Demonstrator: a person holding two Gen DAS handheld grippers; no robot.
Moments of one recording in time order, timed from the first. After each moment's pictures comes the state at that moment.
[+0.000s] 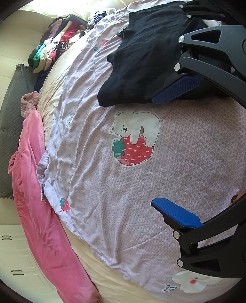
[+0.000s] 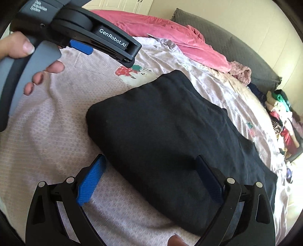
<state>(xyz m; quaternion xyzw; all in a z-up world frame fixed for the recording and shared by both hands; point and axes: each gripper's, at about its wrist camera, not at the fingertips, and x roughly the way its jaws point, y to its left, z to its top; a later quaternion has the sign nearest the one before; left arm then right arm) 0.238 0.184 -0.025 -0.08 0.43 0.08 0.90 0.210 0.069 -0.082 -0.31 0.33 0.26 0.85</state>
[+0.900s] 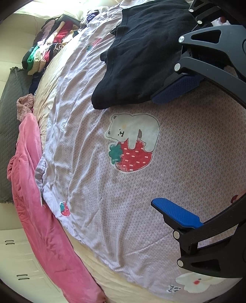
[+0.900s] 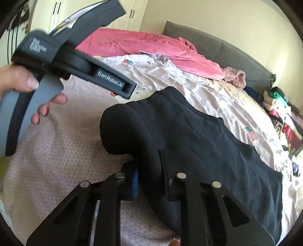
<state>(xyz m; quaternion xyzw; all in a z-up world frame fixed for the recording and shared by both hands) 0.247 0.173 -0.033 -0.06 0.44 0.08 0.89 0.215 0.053 -0.067 -0.21 0.30 0.28 0.89</state>
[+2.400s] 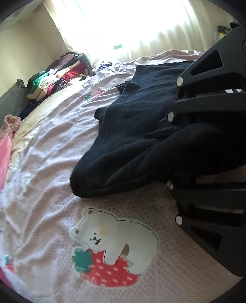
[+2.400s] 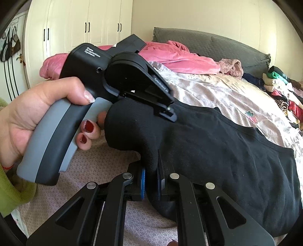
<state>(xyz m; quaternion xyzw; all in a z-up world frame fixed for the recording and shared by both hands) 0.293 0.126 -0.064 -0.28 0.49 -0.12 0.82 0.194 0.026 -0.057 -0.13 0.29 0.30 0.90</state>
